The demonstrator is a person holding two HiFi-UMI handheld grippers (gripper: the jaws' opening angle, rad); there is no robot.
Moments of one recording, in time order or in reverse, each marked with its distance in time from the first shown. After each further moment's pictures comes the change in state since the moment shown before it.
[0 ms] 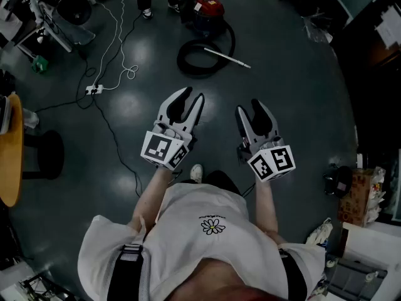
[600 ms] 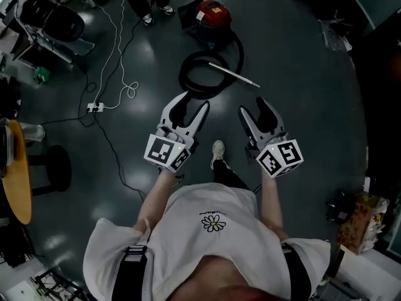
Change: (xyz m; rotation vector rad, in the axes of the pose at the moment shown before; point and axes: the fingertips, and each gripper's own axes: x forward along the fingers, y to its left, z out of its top) left arm 0.274 0.150 -0.070 0.010 0.082 0.028; right arm 0.239 -0.243 -0.002 0.068 0.122 0.073
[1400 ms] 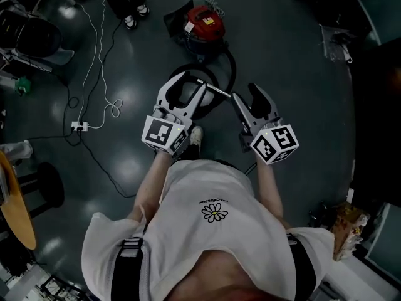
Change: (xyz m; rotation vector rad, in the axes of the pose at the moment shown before) left arm 0.288 0.233 0.001 0.012 0.001 -0.005; right arm 0.300 -0.188 0.058 -0.007 0.099 -0.014
